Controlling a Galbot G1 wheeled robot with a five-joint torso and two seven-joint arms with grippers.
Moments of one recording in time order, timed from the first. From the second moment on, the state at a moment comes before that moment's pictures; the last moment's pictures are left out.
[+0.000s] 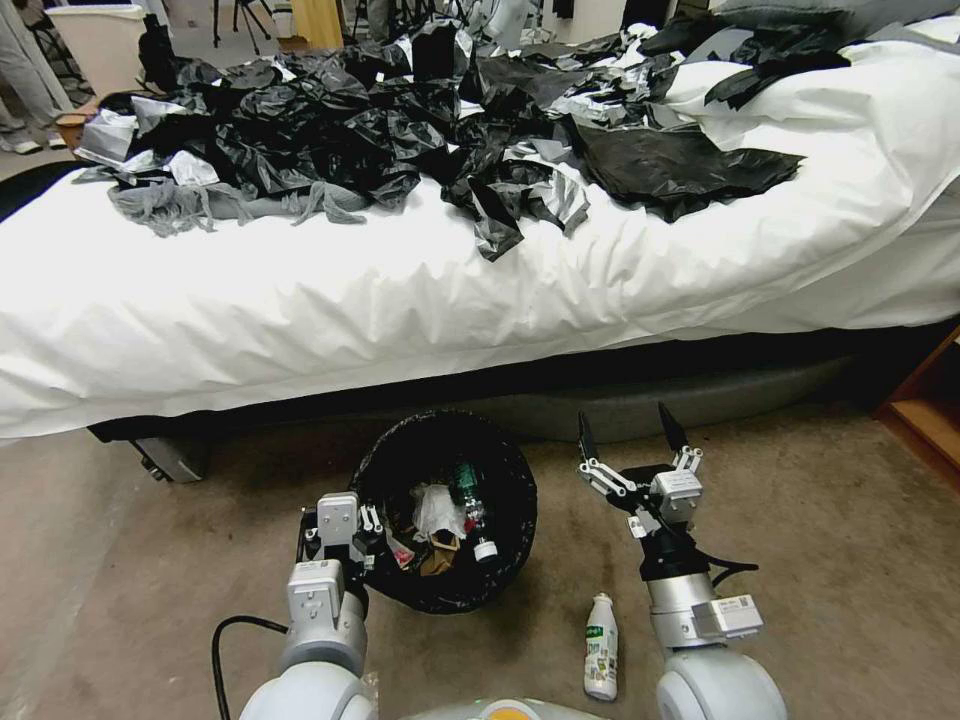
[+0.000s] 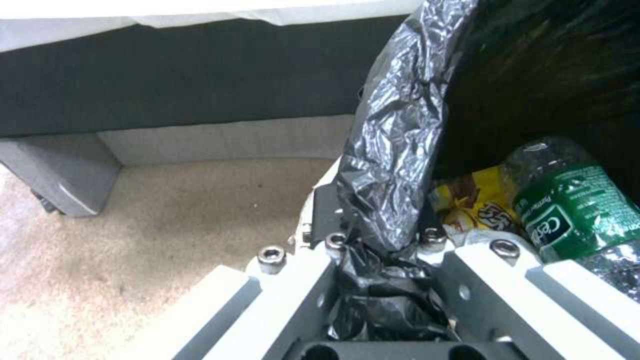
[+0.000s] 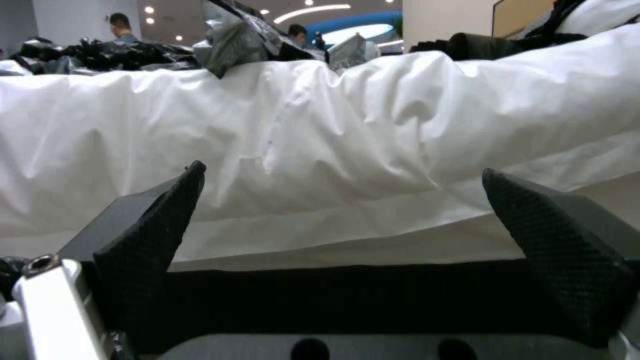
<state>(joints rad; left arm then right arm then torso) 1.76 -1.51 -0.34 -2.31 0.01 0.41 -0.32 -1.64 1.40 0.35 2.09 0.07 0.36 0.07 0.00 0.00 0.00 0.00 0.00</state>
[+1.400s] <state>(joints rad) 1.75 -1.51 -0.34 -2.31 0.01 0.41 -0.32 -1.57 1.34 0.27 1.91 0.39 -0.30 0.30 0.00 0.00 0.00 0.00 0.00</state>
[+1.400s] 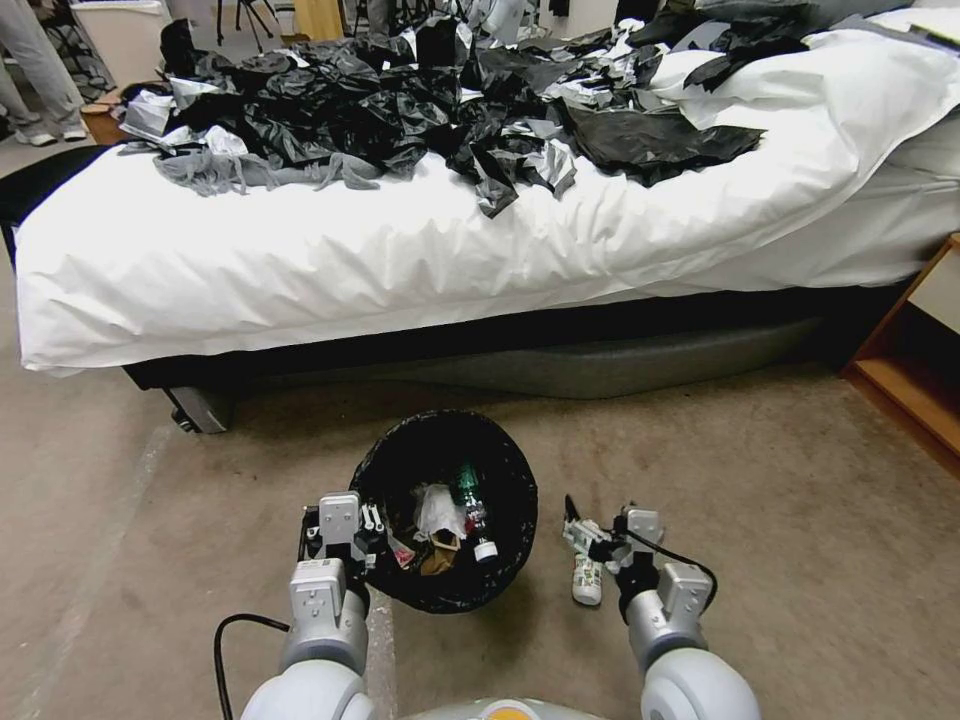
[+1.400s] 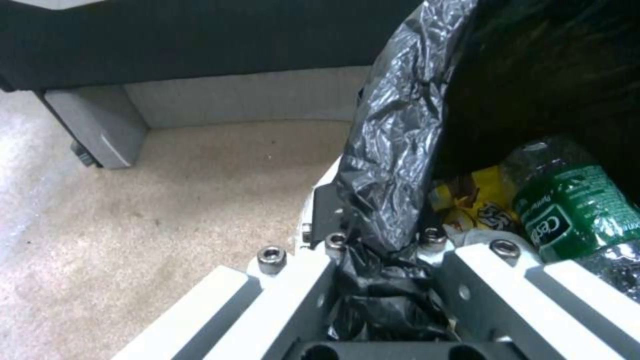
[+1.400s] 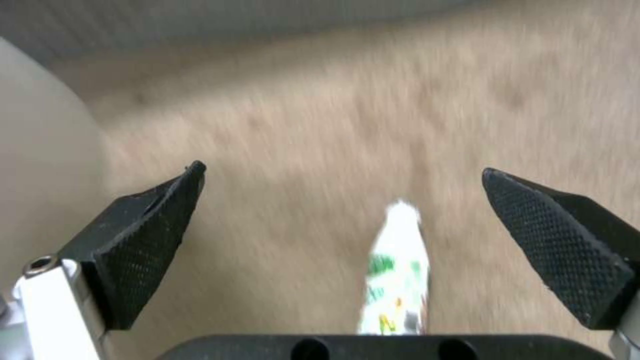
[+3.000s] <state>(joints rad) 1.77 -1.51 -0.34 -2.32 0.02 0.41 -0.32 -1.38 1.40 0.29 1.41 0.32 -0.19 0.20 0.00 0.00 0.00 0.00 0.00</state>
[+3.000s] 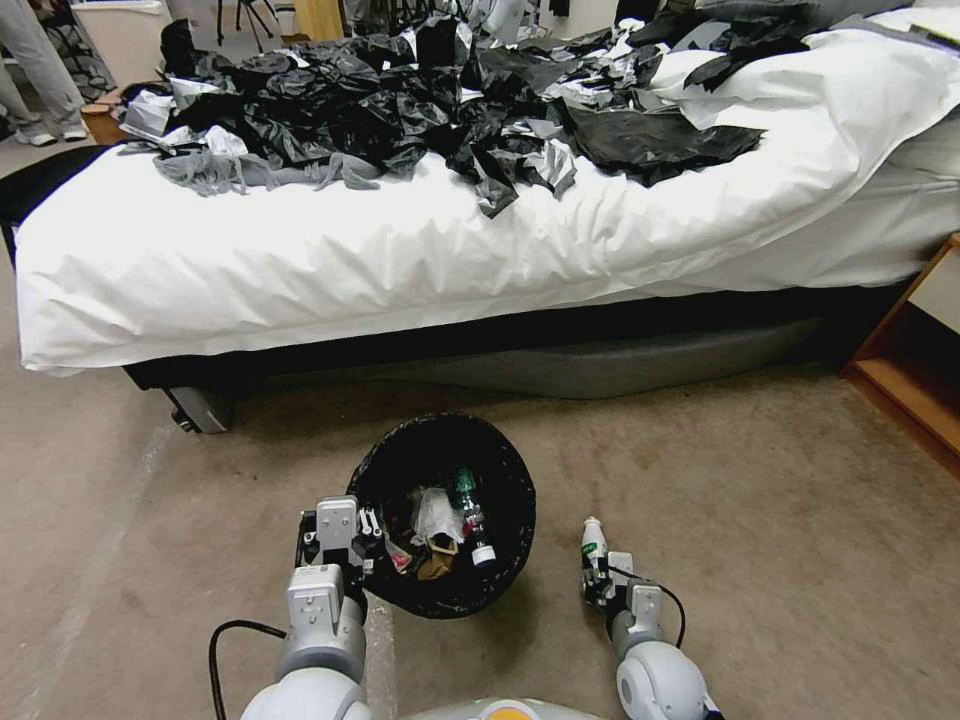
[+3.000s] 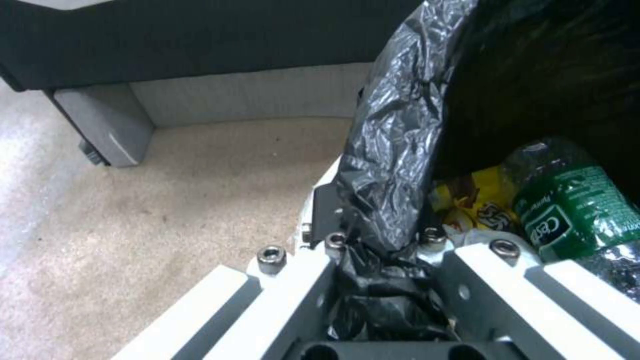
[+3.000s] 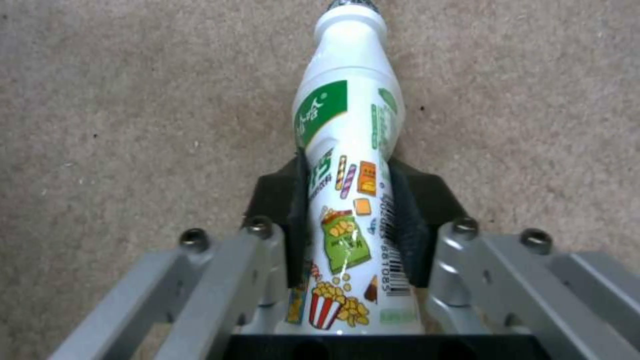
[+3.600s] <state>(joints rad) 1.76 -1.50 -0.33 -2.31 0.02 0.42 -0.32 -1.48 1.37 0.33 1.93 0.08 0.32 0.03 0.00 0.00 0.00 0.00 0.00</state>
